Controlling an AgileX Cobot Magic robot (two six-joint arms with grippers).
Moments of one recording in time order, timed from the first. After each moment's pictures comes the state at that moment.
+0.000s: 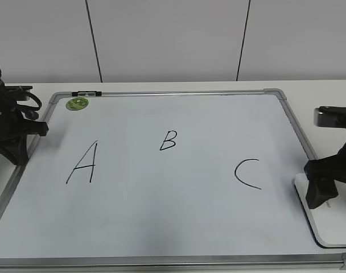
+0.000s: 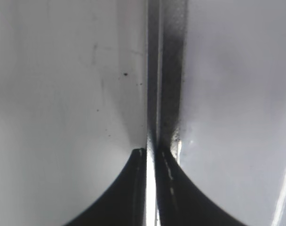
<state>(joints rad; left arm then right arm) -0.03 2.14 -1.47 -0.01 0.96 -0.09 0.10 1.60 -0.89 0.10 0.86 0.03</state>
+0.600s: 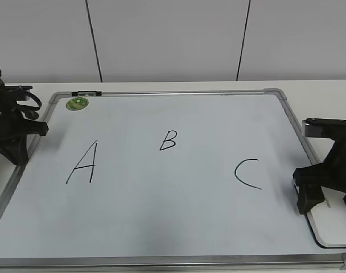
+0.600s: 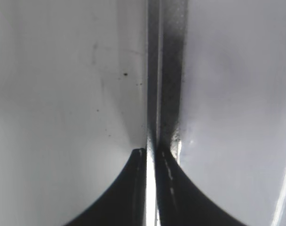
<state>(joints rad) -0.03 2.14 -1.47 -0.01 0.96 -0.09 0.10 1.74 -0.92 0.09 0.80 0.04</state>
